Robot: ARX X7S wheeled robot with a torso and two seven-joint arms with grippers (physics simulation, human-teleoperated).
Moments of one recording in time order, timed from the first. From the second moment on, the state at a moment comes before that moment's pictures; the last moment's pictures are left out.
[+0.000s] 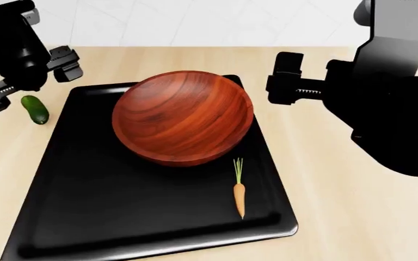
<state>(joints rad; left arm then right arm) -1.89 -0.31 2.64 -1.31 -3.10 -0.59 -0.75 1.43 0.76 -0.77 -0.29 2.05 0.69 1.34</state>
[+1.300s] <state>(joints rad) -1.82 -0.33 2.65 -1.31 -3.08 -0.58 -0.77 1.43 0.75 -0.79 -0.28 2.04 0.69 1.32</state>
